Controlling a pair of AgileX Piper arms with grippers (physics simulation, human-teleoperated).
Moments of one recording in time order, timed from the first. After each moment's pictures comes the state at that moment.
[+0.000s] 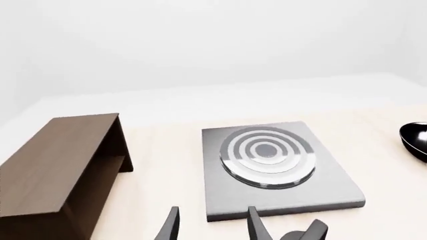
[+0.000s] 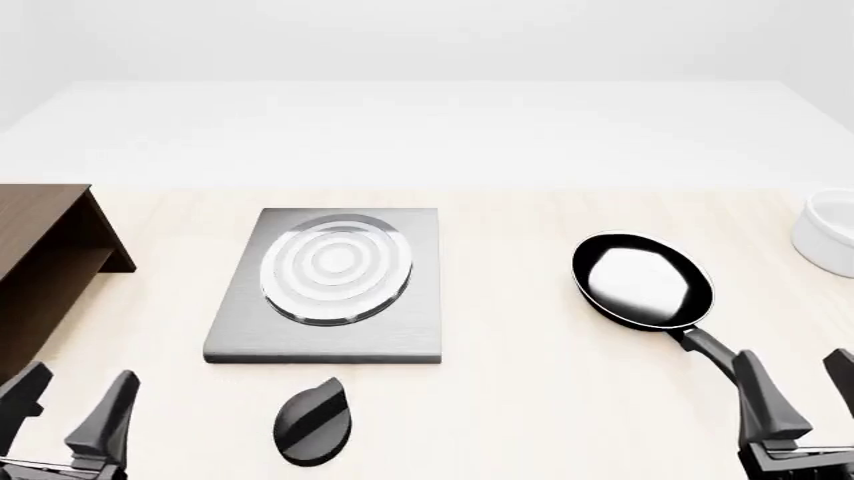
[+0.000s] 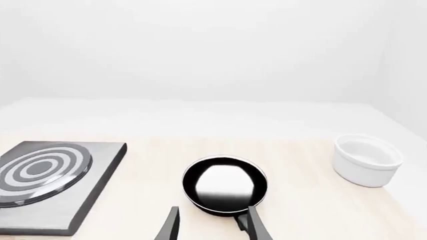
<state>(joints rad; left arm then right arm) -0.07 0.01 0.00 0.08 0.05 0.01 0.07 0.00 -0.05 -0.01</state>
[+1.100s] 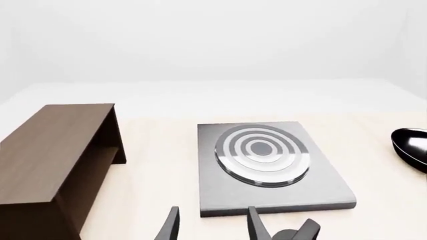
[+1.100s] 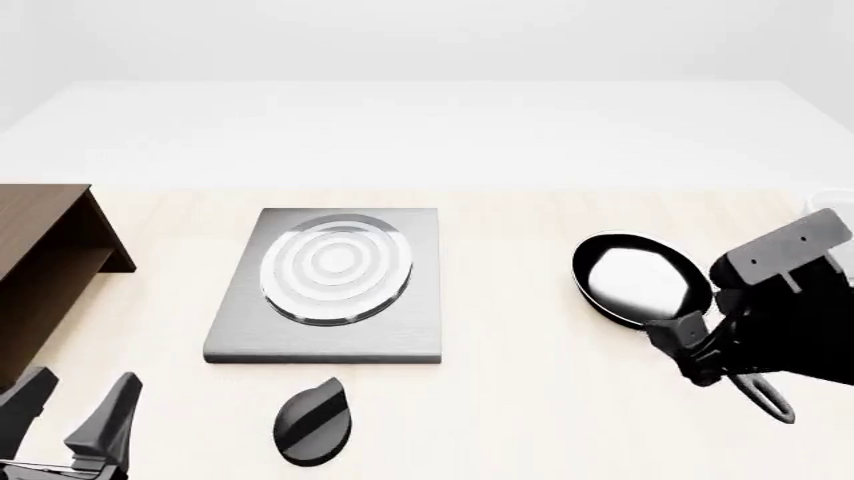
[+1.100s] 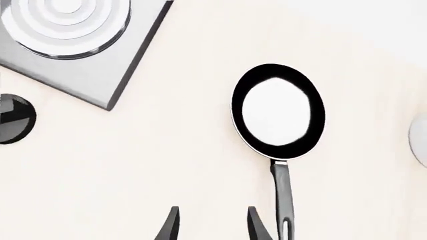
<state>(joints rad) -0.08 0.00 0.00 0.10 -0.01 0.24 0.86 -0.73 0.76 -0.20</state>
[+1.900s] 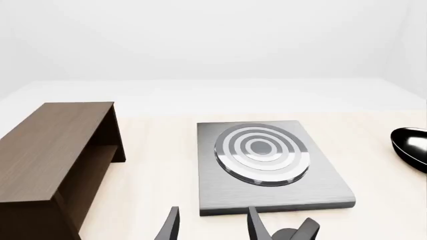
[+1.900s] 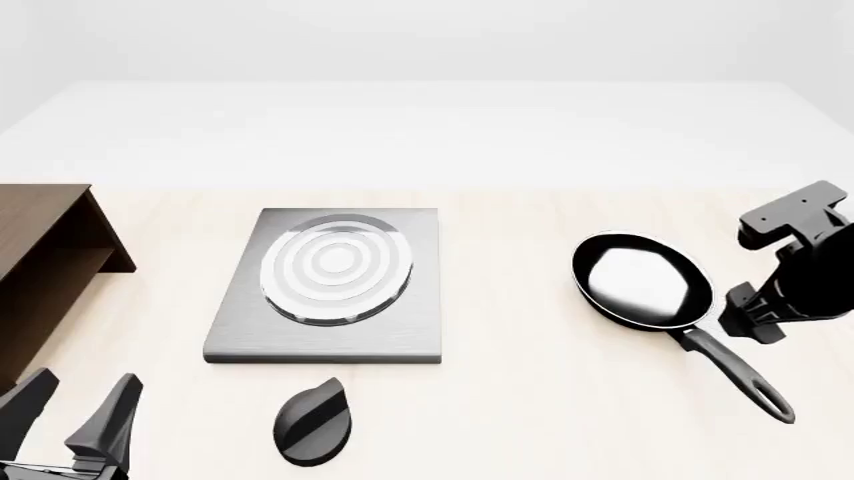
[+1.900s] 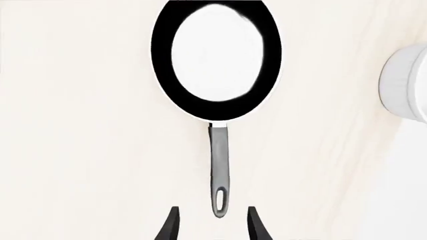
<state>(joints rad) -0.08 0.00 0.00 0.10 -0.02 -0.16 1.26 -0.98 0.97 -0.55</state>
